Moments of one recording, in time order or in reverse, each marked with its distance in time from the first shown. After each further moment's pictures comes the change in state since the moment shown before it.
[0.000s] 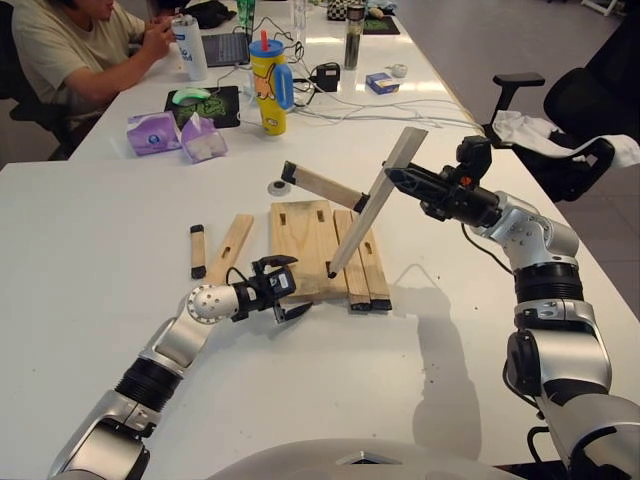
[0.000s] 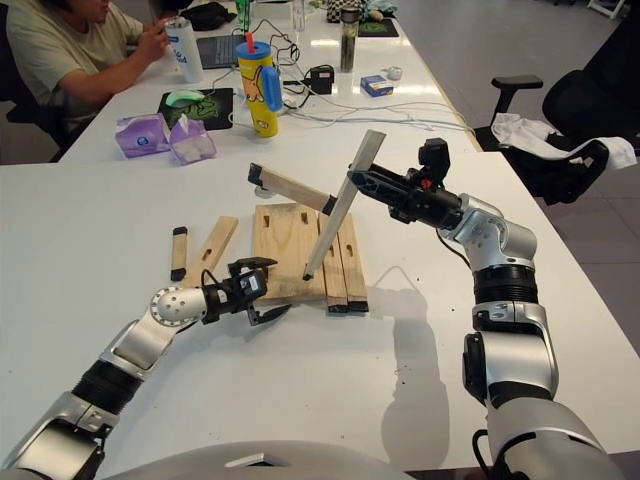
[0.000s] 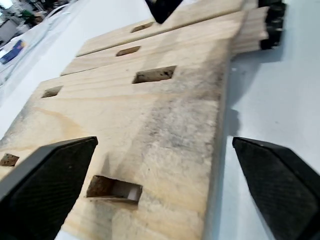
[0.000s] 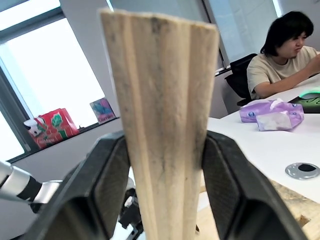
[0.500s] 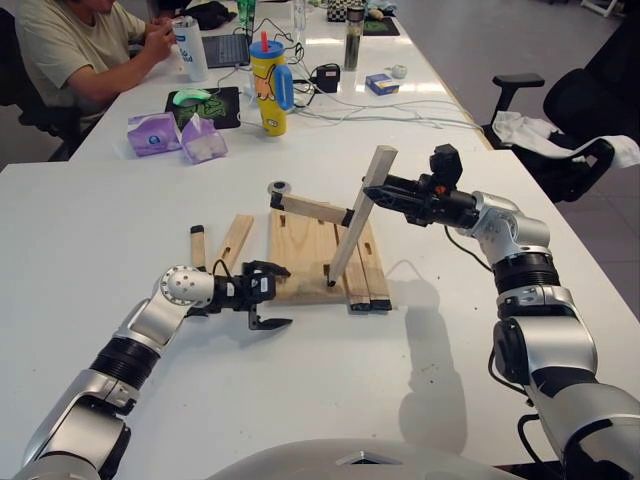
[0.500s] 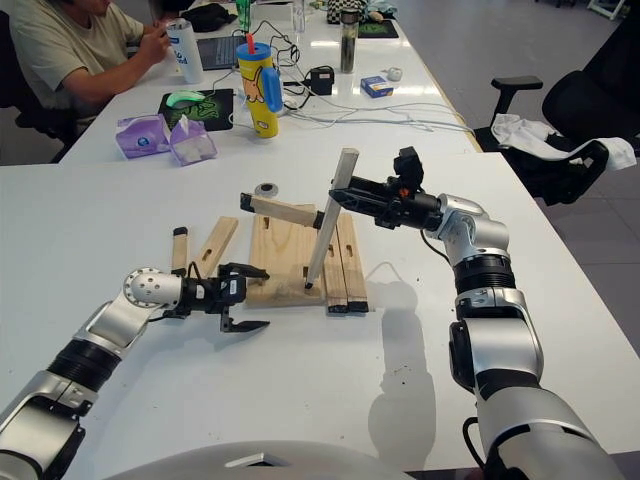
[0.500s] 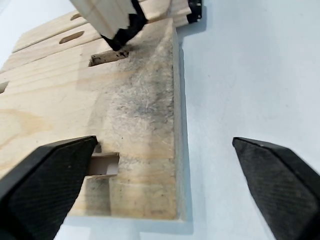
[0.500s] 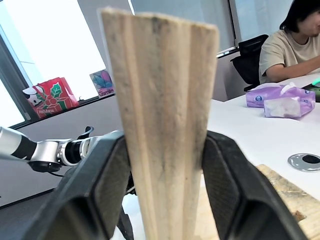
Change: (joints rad) left arm -0.111 0.115 -0.005 0.169 -0.081 -0.149 -0.346; right arm -0.089 0.055 0.046 0.186 -0.166 -0.179 0.112
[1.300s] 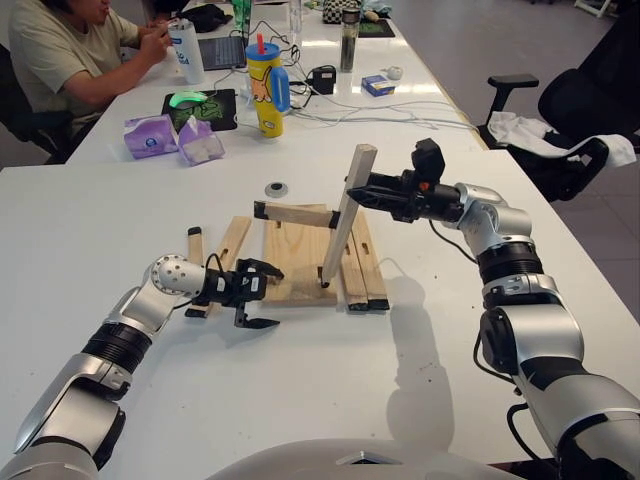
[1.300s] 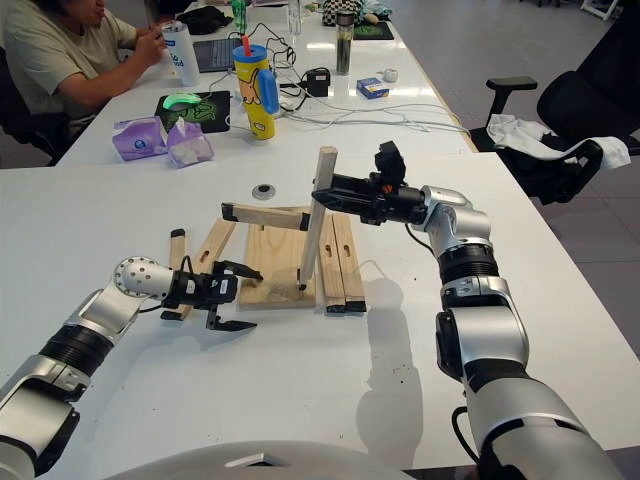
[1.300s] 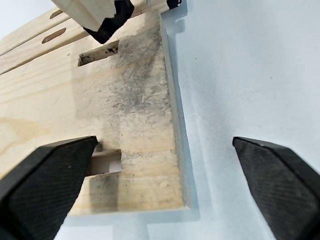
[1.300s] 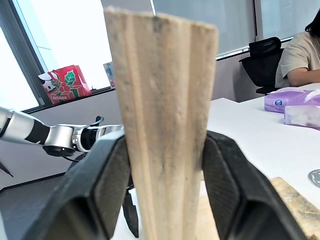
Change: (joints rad) left arm -0.057 0.028 -0.026 0.098 -0.004 -0.101 -0.071; right arm -0.050 0.054 0.005 0.012 -0.050 0.004 0.053
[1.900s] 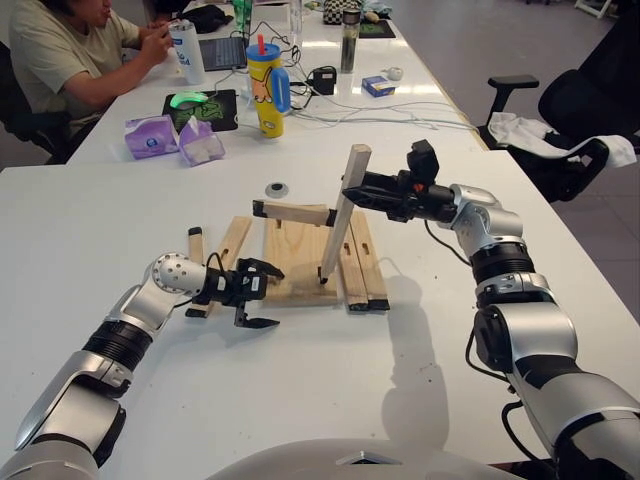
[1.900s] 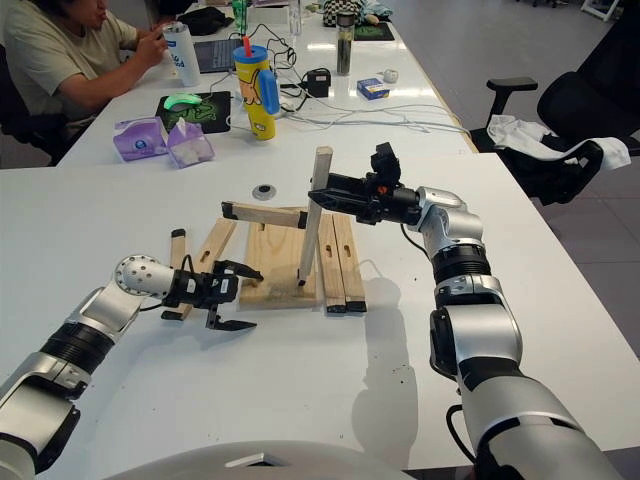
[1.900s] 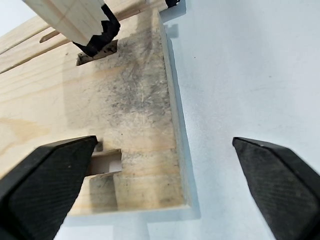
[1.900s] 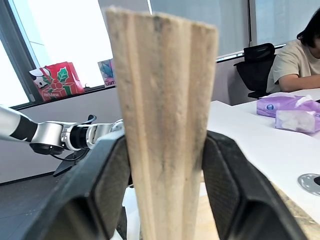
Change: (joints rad) left arm -0.015 0.000 -0.011 0.011 0.000 0.000 -0.008; right arm -0.013 0.037 -0.011 0.065 -0.034 -0.105 -0.014
